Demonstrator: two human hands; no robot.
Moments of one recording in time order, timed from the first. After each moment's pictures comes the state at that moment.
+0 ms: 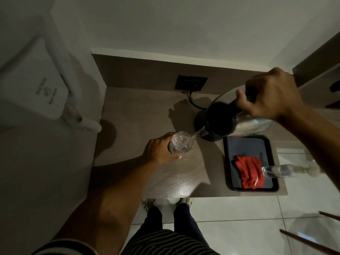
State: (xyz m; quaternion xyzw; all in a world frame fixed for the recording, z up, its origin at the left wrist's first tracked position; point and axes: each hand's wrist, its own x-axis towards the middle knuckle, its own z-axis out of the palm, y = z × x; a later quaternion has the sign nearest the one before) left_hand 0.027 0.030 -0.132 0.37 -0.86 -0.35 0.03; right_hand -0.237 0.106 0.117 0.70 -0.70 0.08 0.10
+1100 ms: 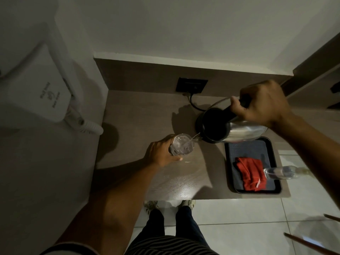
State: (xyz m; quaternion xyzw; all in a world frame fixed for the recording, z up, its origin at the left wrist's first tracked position) left_hand 0.028 0.032 -0.132 0.38 -0.85 -0.37 0.03; right_hand -0.237 0.109 0.093 0.68 -0.72 0.12 0.03
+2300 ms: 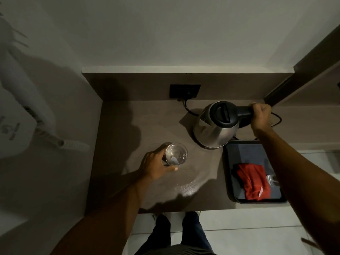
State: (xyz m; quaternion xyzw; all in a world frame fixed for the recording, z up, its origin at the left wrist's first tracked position) left_hand 0.020 0.037 -0.133 0.40 -0.83 -0.39 0.05; right_hand -0.335 0.129 -0.052 0.23 -0.76 0.57 -0.20
